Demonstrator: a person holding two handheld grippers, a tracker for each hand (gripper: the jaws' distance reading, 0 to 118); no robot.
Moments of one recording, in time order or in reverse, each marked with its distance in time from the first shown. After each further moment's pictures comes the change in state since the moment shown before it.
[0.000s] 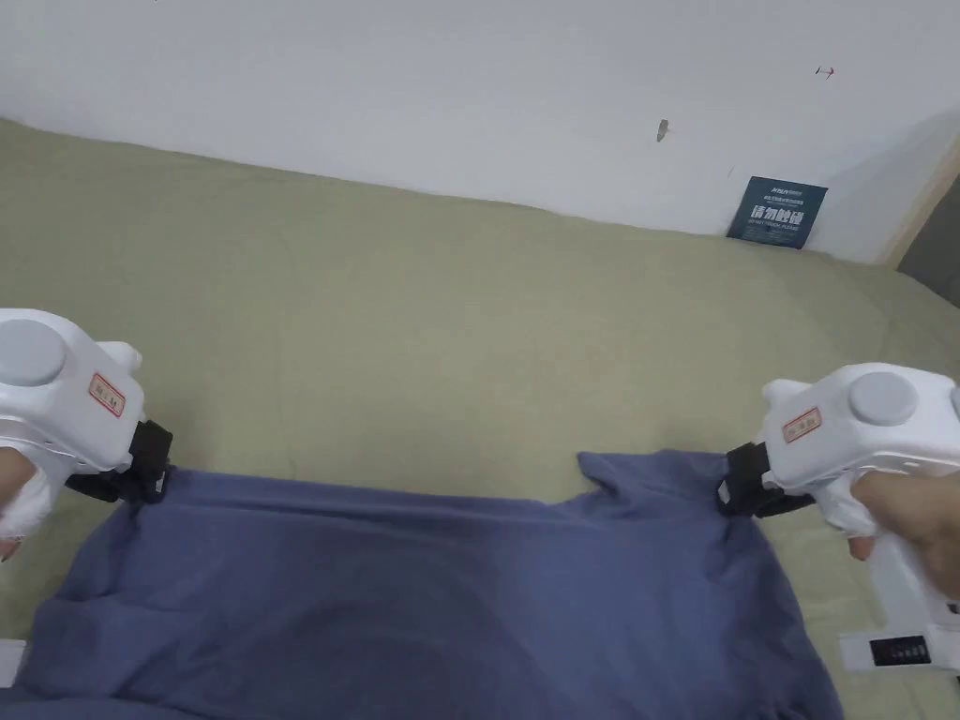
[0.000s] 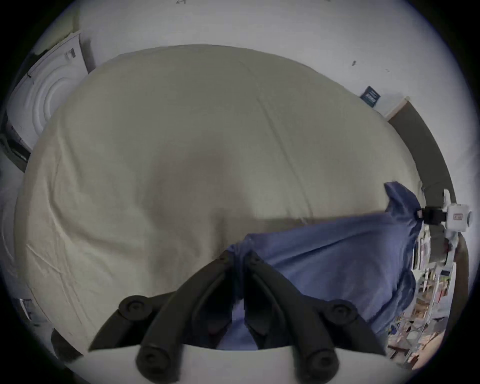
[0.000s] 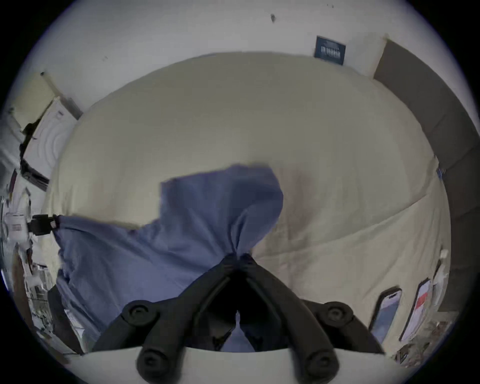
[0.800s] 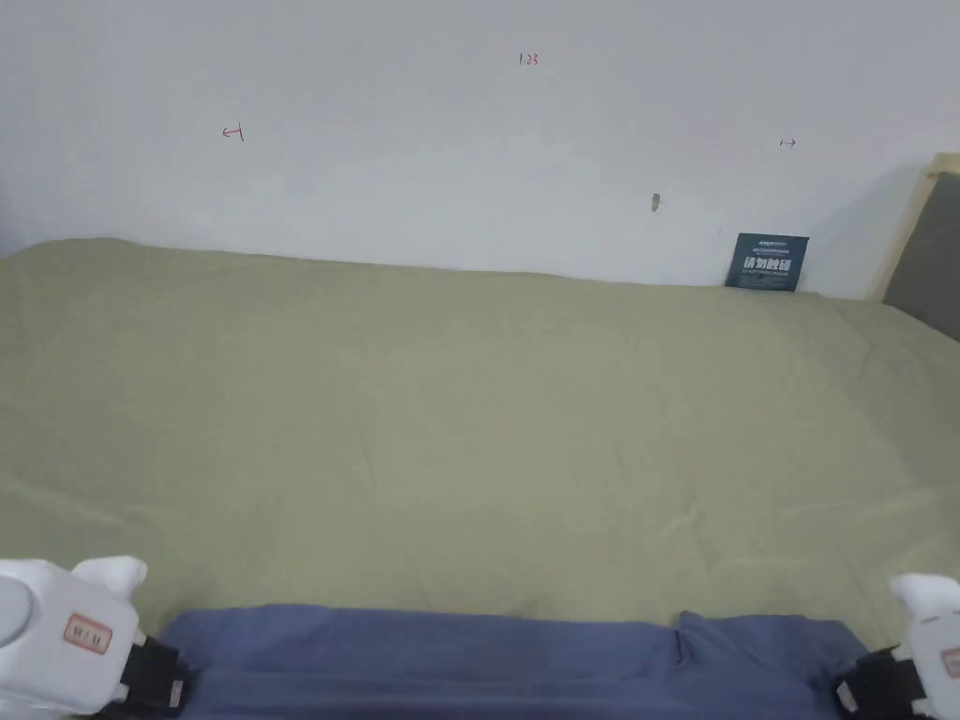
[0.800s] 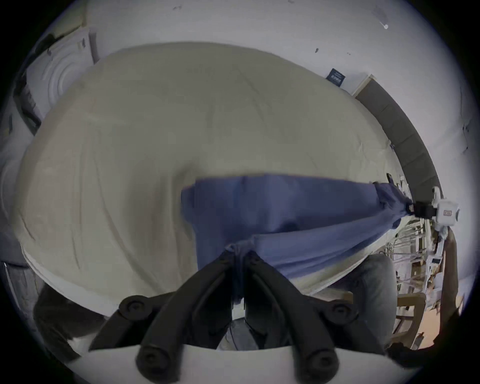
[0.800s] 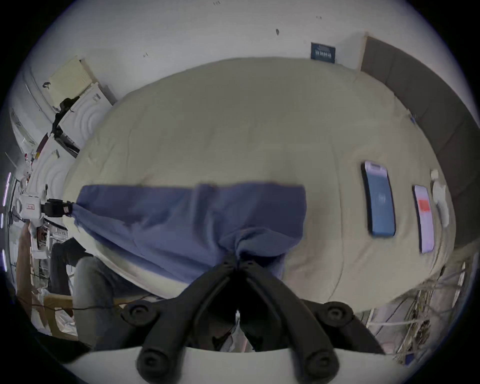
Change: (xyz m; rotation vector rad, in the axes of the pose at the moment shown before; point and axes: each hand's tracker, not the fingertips) left arm -0.032 -0.244 0.083 -0.031 -0.090 0.006; right arm 0.046 -0.257 0.078 -0.004 0.066 0.010
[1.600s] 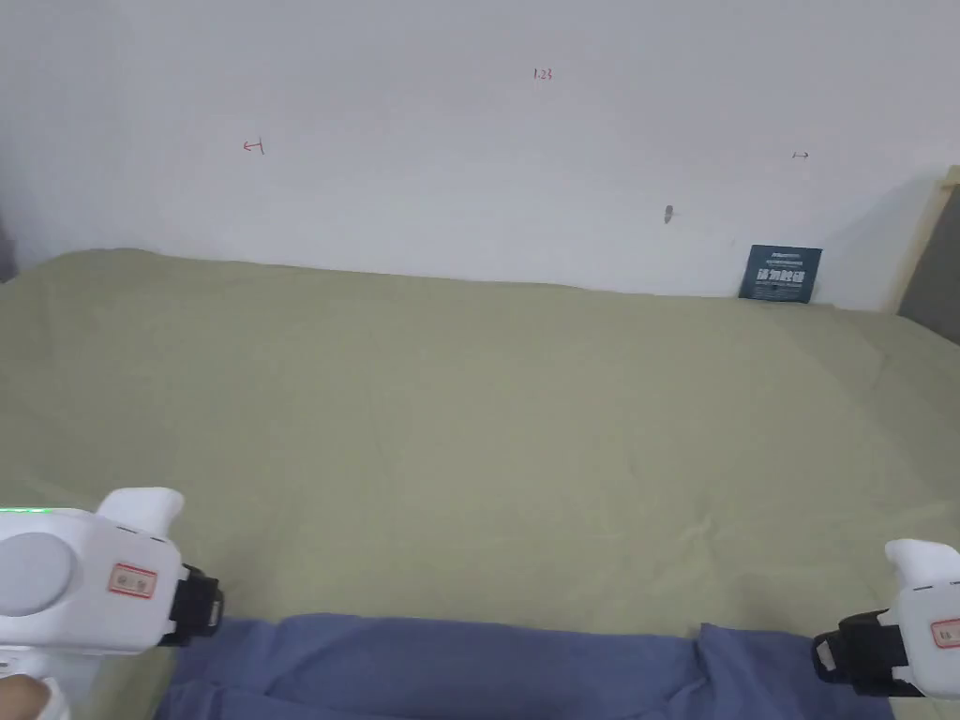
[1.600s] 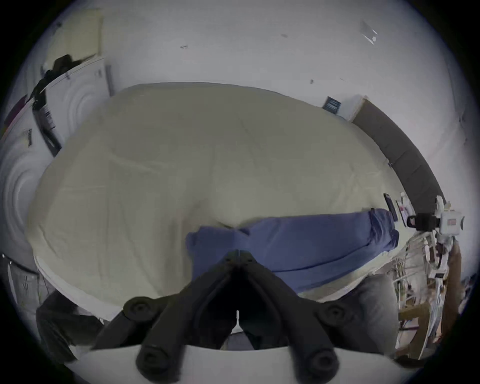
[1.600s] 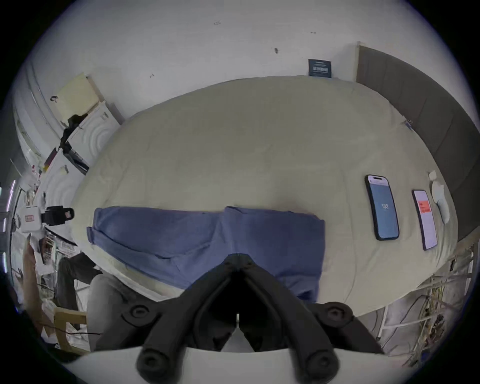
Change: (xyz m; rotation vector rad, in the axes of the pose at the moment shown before) left arm 0.042 0.018 0.054 0.203 0.020 -0.073; right arm -0.054 0.019 0.036 0.141 0.028 -0.010
